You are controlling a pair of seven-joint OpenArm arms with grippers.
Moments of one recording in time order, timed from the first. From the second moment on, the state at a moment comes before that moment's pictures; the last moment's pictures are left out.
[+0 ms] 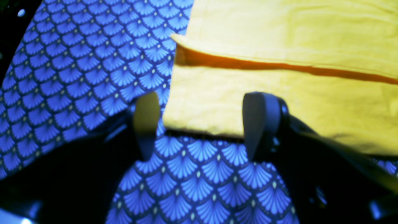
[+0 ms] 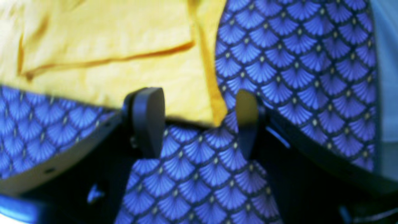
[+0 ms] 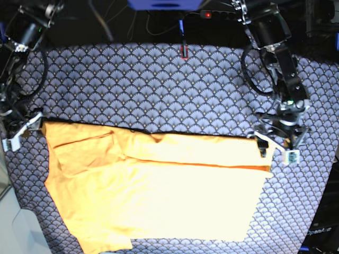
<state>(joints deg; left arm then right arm) -5.4 -1.0 -26.7 87.4 3.7 -20.8 28.2 4.4 17.1 37.3 81.1 16.1 39.7 -48.2</state>
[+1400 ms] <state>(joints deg) -4.8 -0.8 -27.9 89.9 4.1 -21.0 28.2 11.6 15.8 40.7 64.0 15.6 39.7 -51.4</state>
